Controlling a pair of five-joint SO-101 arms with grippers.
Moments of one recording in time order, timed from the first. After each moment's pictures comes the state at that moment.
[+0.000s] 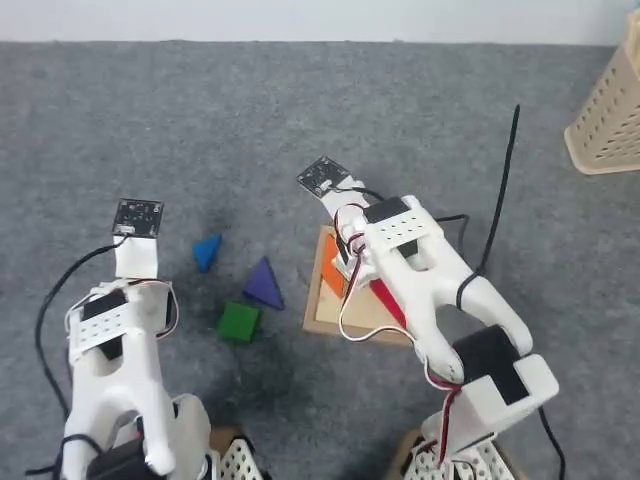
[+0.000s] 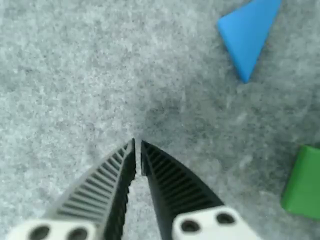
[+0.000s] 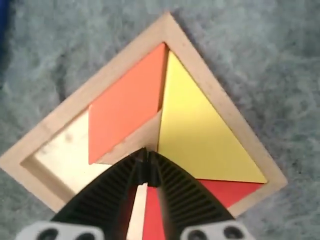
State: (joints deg) left arm -30.9 -29.1 70.3 41.8 -21.6; right arm -27.3 5.0 24.6 57.6 18.4
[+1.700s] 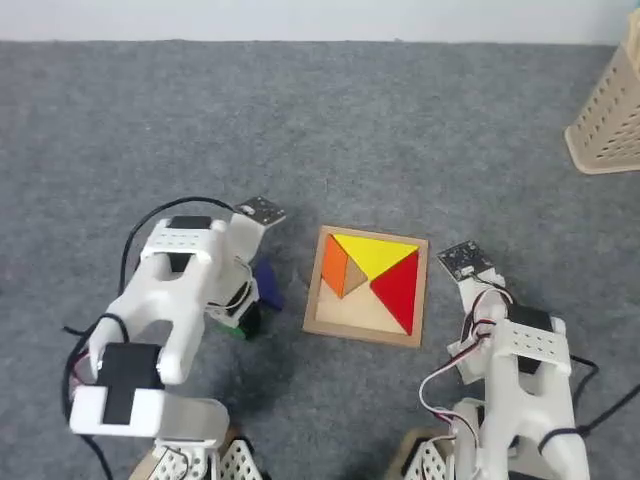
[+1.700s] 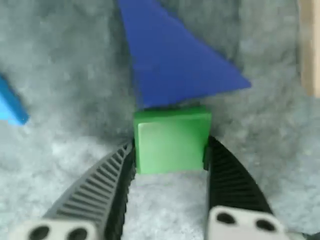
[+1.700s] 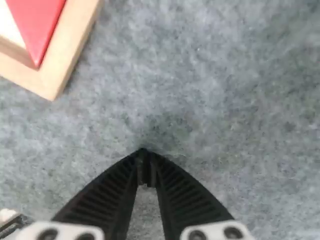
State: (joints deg) left arm -4.0 -0.4 43.6 70.6 -25.5; right arm 10.8 -37.5 73.9 58.8 36.8
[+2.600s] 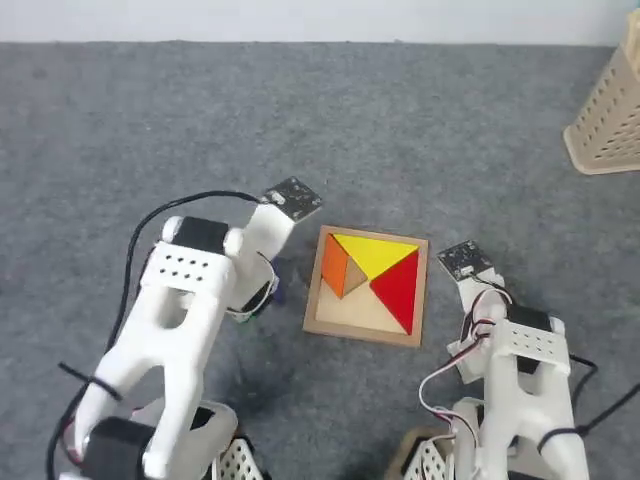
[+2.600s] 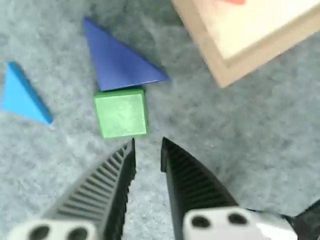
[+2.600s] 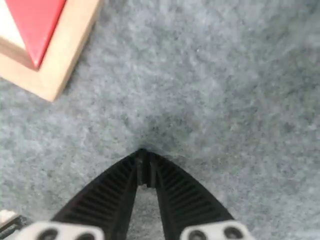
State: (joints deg) left arm 6.9 -22.7 41.0 83.2 -23.3; right arm 10.8 -37.5 74.1 58.3 36.8
